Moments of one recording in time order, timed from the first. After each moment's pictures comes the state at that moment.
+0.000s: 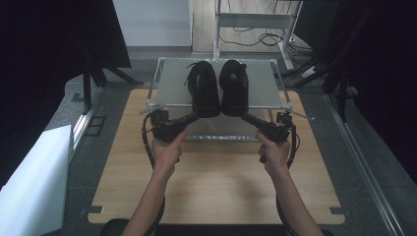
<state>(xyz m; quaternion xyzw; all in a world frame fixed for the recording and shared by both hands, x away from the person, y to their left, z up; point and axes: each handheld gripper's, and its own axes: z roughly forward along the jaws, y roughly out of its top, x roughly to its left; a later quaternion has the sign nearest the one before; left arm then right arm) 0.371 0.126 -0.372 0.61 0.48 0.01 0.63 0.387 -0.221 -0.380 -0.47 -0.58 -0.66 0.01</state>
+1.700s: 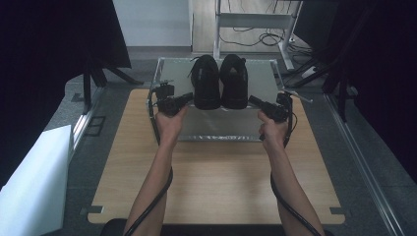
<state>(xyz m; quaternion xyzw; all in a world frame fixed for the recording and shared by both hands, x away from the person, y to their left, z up) 0.450 0.122 -0.360 0.63 0.55 0.10 0.53 0.454 -0.231 -0.378 -0.56 -0.55 -0.62 -0.04</state>
